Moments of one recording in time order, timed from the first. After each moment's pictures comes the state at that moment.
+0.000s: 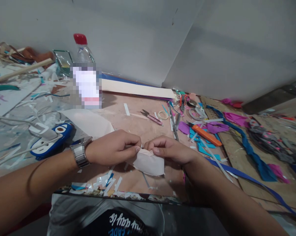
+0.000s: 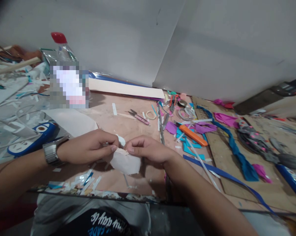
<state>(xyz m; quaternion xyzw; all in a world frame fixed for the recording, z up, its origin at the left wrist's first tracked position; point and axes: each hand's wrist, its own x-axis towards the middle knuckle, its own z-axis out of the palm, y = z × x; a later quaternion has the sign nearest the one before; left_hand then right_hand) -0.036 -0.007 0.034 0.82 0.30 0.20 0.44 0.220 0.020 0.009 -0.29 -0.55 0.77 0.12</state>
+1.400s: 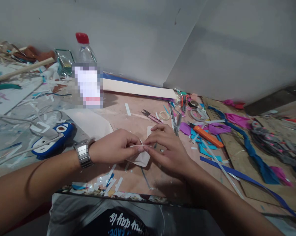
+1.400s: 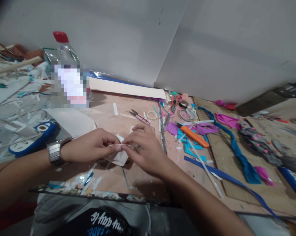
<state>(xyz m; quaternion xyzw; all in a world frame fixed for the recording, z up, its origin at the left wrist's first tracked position) -0.030 -0.008 0.028 0.76 0.37 0.19 0.49 0.204 0.001 0.025 -0.30 -0.88 0.21 0.31</state>
